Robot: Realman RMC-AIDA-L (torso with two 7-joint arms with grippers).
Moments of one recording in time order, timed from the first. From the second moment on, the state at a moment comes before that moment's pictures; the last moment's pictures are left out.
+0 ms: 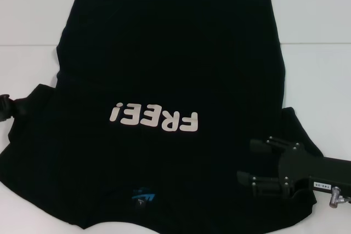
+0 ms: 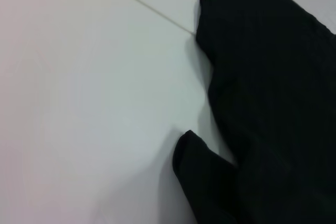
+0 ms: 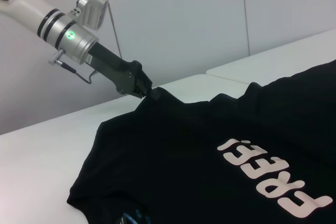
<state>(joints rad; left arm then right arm) -0.59 -1.91 0.46 0.65 2.45 1.18 -2.43 0.49 2.10 -0.58 -0.46 -2.07 -1.50 1.07</state>
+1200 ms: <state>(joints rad) -0.62 -1.89 0.46 0.89 2.43 1.40 -2.55 0.49 2.10 -0.58 -0.45 -2.07 -1.50 1.07</state>
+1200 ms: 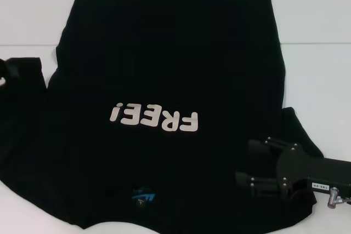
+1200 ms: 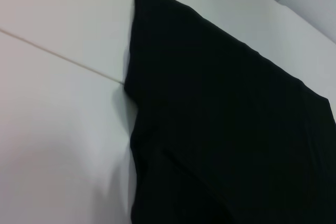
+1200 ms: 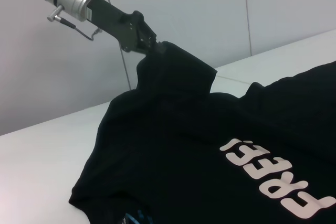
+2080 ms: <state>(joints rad) -0.65 -1.87 0.46 0.92 2.43 1.43 -2.61 0.49 2.10 -0.58 -0.45 -2.07 -1.50 1.06</state>
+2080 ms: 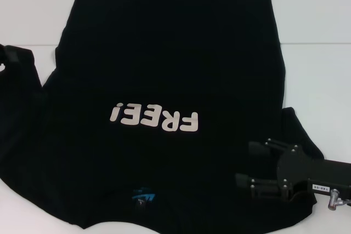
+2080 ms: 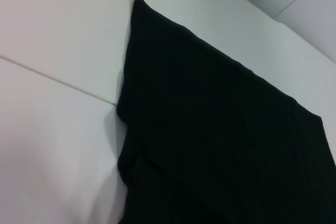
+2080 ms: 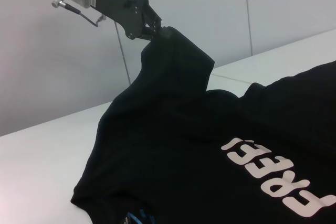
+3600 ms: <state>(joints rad) -0.62 -2.00 0.50 0.74 2.23 1.45 -2.52 0.50 2.10 -0.58 -0.44 -2.07 -1.50 1.06</state>
